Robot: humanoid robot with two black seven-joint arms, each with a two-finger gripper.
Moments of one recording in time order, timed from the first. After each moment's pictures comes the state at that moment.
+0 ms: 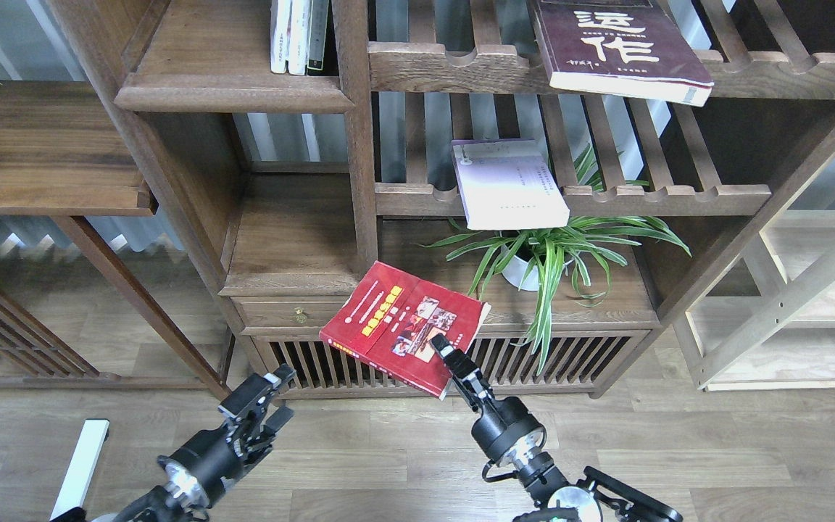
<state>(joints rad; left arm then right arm) -0.08 0.22 -0.67 -1.06 -0.56 -0.49 0.15 0.14 0.02 0.63 0.86 0.11 0.58 0.34</state>
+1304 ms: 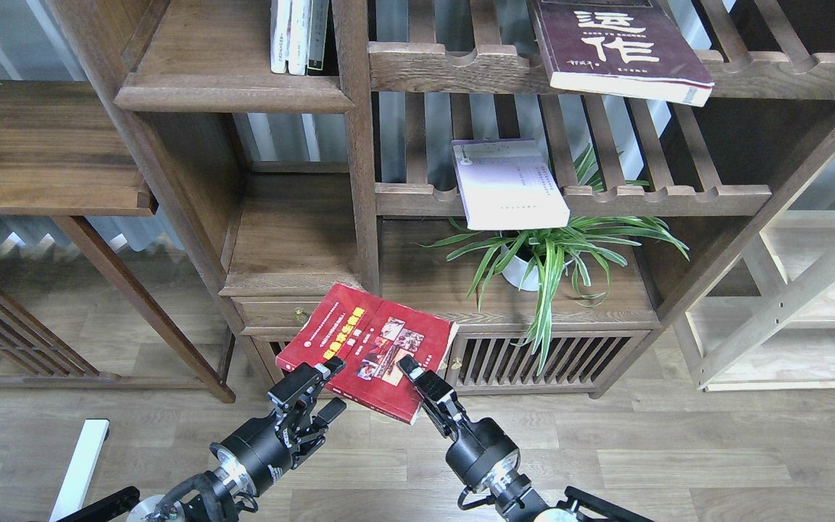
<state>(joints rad) -0.18 0.19 -0.52 -1.05 -0.70 -0.49 0.15 0.11 0.01 0.51 0.95 0.20 0.58 0.34</state>
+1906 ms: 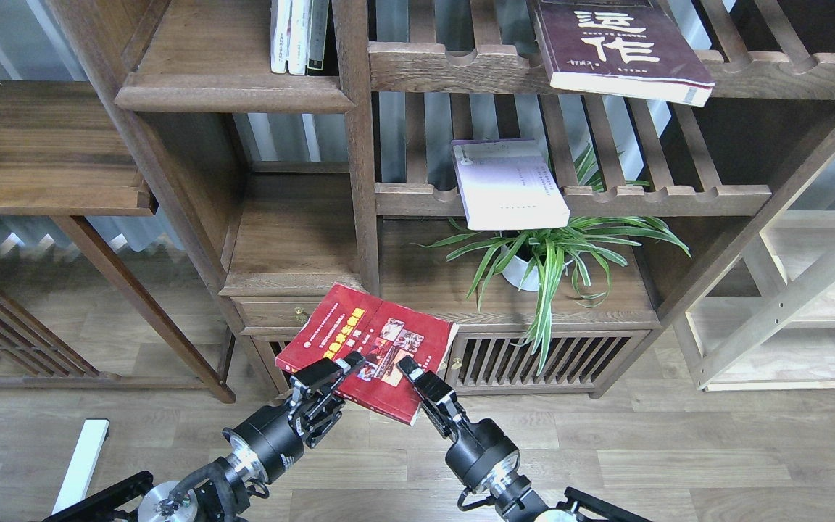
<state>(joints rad) -0.20 0.17 -0.54 -1.03 -0.64 -0.49 0.15 0.11 0.01 0.51 0.95 0.20 0.58 0.34</state>
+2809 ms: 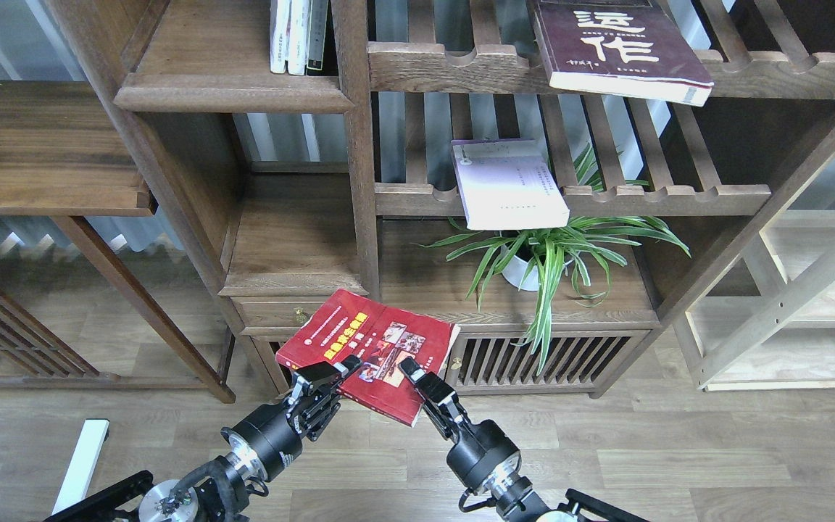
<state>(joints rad) -0.20 0.16 -0.54 -1.01 -0.64 -0.49 0.15 0.10 0.01 0.52 0.96 0.20 0.58 0.34</state>
